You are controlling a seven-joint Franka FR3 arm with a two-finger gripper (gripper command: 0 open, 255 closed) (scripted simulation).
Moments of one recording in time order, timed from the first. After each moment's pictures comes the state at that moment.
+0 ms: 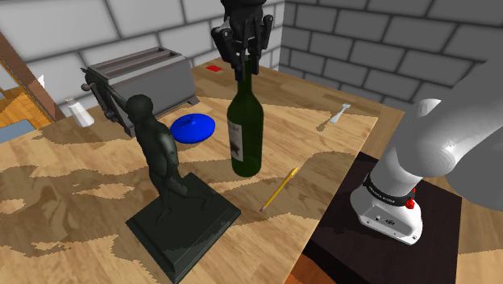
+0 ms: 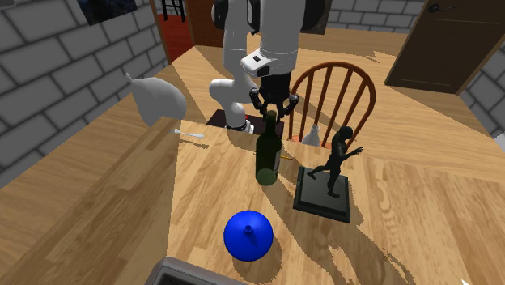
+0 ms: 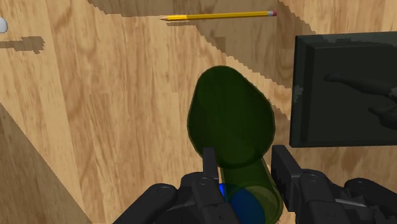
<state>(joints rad) 0.10 -0.35 0.44 -1.84 0.15 1.49 0.51</state>
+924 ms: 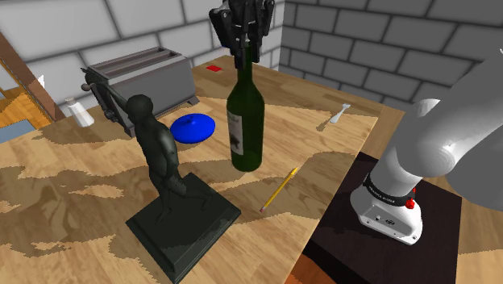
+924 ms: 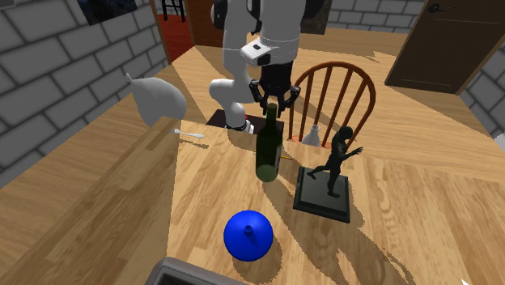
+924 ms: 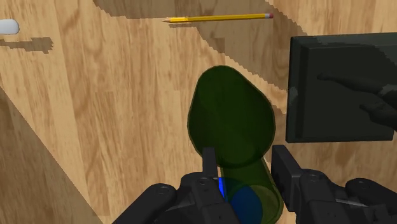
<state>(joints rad) 0.10 -0.33 0.45 -1.75 0.14 1.42 0.52</state>
